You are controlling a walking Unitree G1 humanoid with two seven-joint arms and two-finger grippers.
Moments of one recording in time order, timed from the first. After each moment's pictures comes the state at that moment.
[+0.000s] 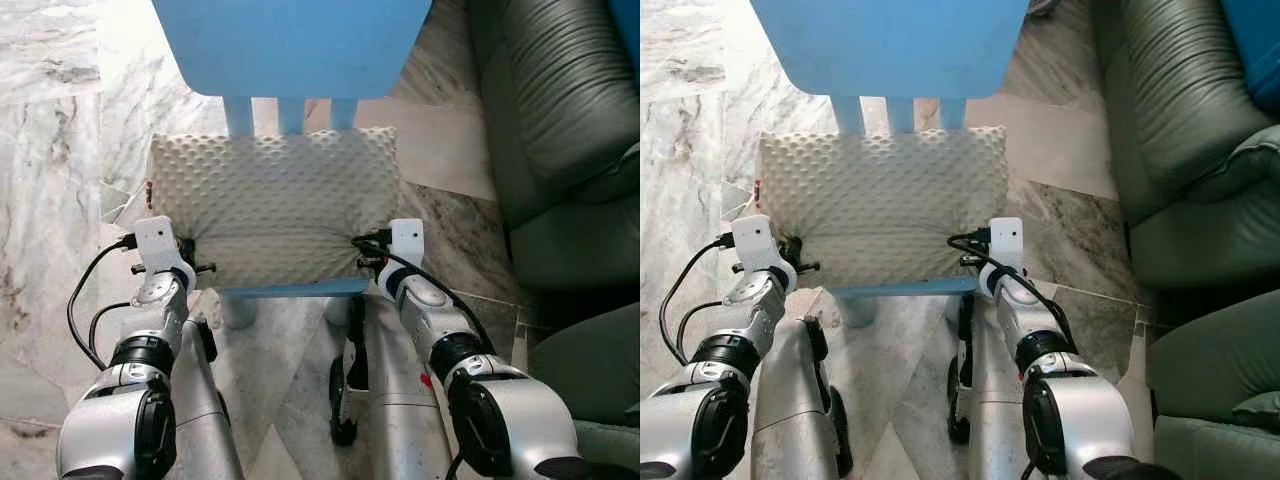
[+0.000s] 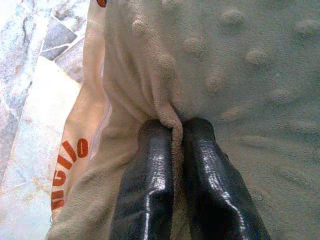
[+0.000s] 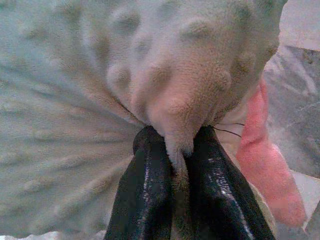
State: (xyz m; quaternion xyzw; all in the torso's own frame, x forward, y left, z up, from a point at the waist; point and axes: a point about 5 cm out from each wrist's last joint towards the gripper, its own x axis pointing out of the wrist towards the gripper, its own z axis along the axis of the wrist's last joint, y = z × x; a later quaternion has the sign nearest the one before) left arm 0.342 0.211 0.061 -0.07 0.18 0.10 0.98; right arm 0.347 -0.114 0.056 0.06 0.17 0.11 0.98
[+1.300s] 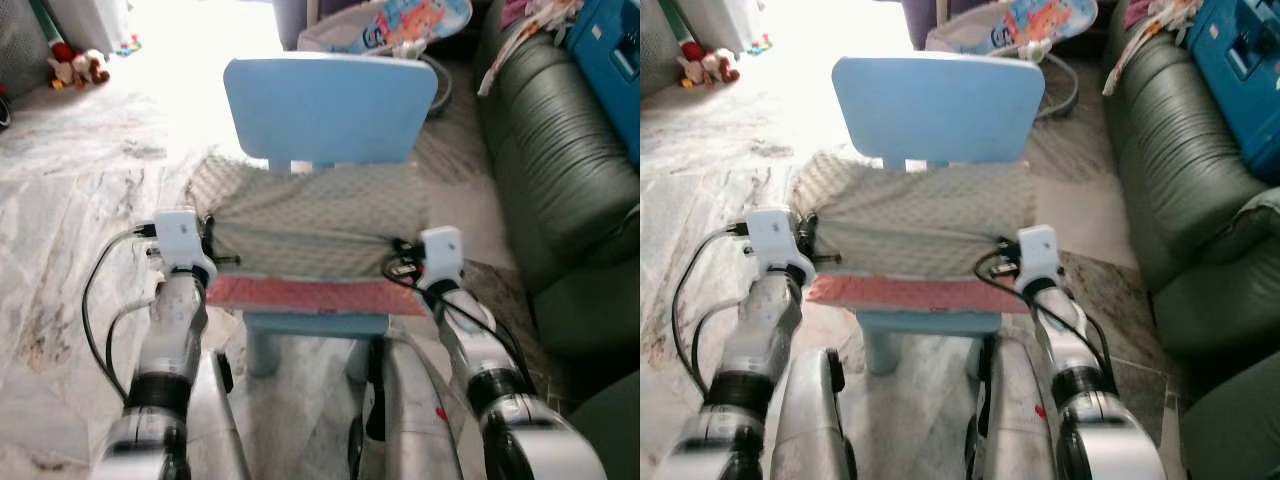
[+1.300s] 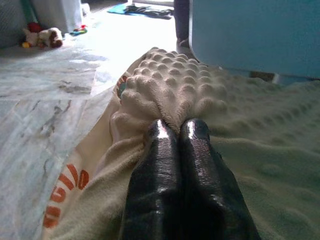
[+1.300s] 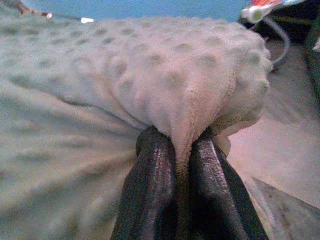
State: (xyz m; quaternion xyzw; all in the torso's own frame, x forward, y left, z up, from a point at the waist) left arm 0.319 0.172 0.087 -0.03 0.04 0.03 1.00; right arm 0.322 -0.164 0.058 -0.03 0.06 0.10 0.99
